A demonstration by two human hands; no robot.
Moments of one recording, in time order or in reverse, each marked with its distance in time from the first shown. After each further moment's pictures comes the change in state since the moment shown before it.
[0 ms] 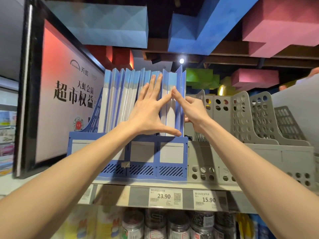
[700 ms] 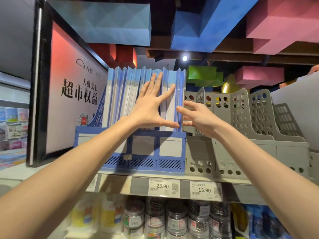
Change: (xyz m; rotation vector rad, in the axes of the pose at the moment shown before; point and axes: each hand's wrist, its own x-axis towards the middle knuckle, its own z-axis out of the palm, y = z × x) left_hand 0.003 -0.005 0.002 -0.076 -0.026 0.008; right_hand -0.035 0.004 -0.030 0.088 -0.328 0.085
